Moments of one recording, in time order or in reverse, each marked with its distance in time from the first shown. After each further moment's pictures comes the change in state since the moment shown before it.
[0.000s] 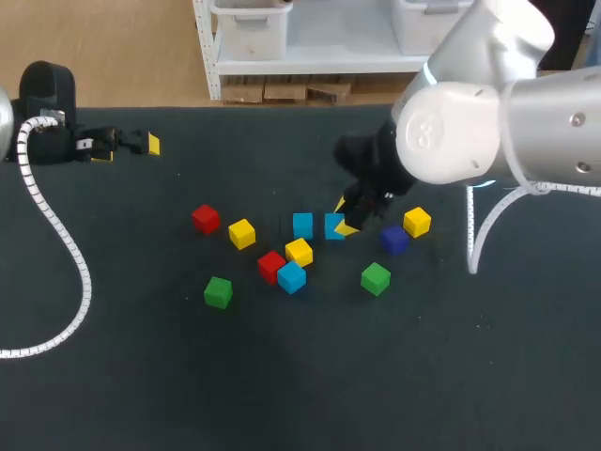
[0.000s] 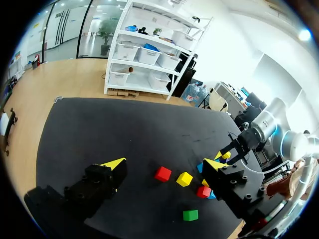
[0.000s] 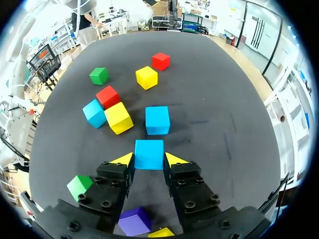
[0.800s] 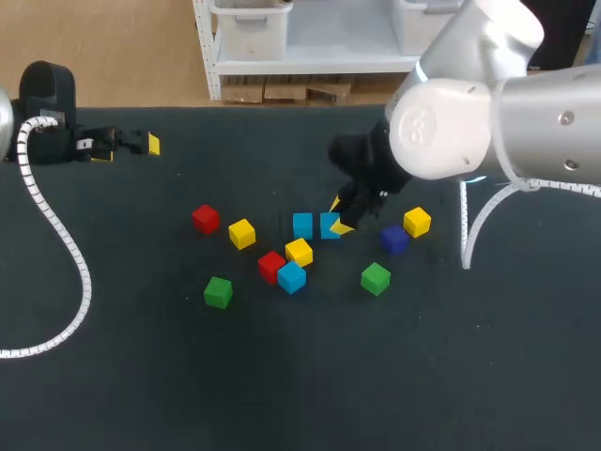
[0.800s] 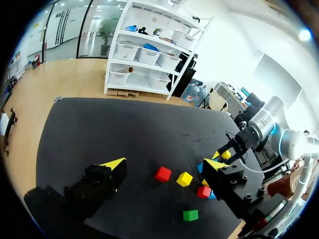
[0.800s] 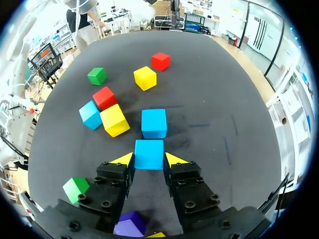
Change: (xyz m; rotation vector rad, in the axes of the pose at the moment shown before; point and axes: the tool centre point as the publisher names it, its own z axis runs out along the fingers) left arm 0.000 0.000 0.000 0.000 0.000 0.000; right arm -0.003 -0.006 0.006 -0.016 0.004 -0.011
